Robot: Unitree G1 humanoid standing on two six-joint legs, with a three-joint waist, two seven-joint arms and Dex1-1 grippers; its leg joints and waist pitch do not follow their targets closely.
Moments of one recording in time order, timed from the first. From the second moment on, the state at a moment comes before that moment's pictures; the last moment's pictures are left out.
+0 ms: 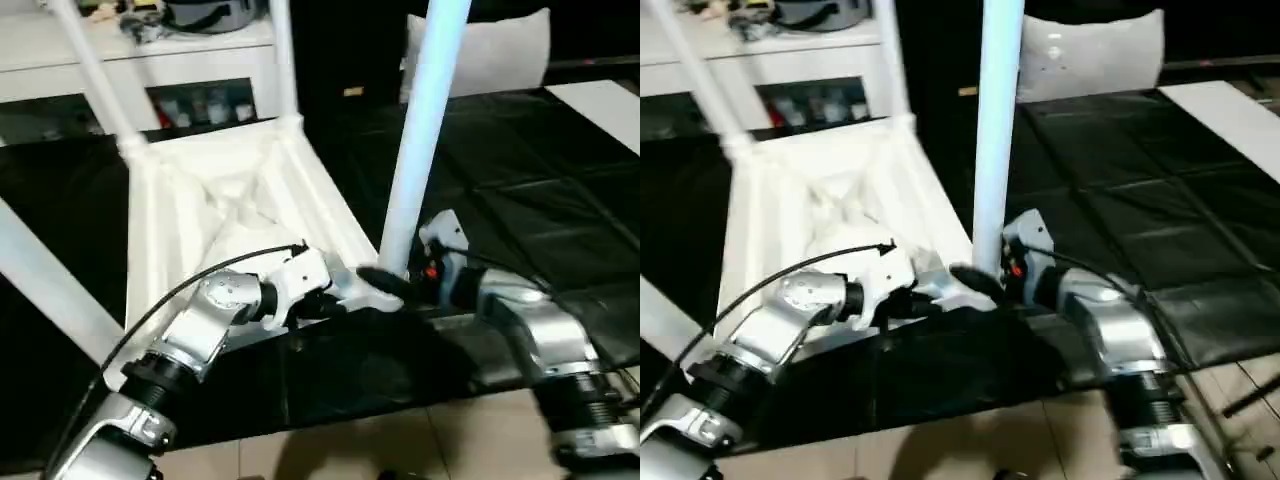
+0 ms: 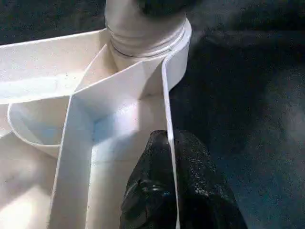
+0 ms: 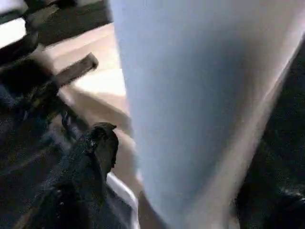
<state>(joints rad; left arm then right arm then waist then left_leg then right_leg) -0.51 0.32 -0.37 0.41 0.05 0.16 -1.04 -0.41 -0.39 0.09 0.29 0.20 0.27 1.02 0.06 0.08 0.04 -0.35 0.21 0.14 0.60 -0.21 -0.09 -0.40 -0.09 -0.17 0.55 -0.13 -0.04</state>
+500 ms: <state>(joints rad) -0.52 0.47 -0.43 0.44 0.02 -0.07 -1.35 -0.45 -0.52 0.21 0.36 0.23 0.18 1.46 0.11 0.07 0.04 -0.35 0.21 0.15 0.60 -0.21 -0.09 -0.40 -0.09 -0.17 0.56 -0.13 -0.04</state>
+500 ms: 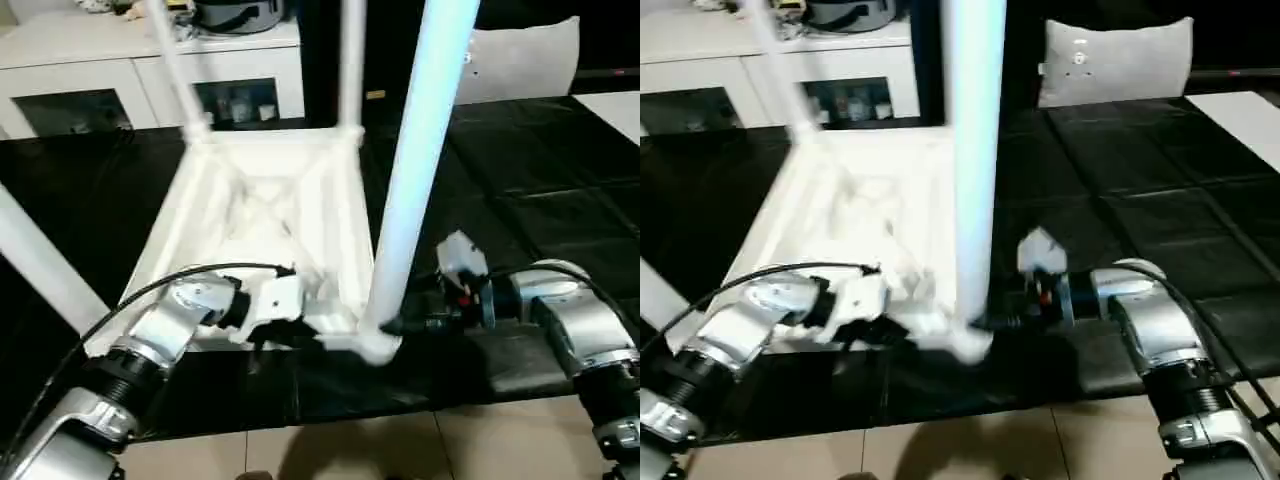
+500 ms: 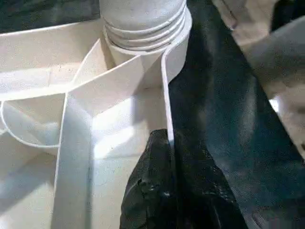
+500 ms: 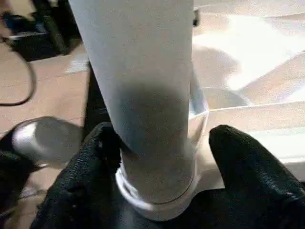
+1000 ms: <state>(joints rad) -0.52 0.48 -0.43 0.45 -0.01 -0.06 -1.40 -0.44 -0.52 0.22 0.35 0.27 0.23 1.52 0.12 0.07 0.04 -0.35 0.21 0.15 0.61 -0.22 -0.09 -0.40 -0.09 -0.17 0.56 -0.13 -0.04</state>
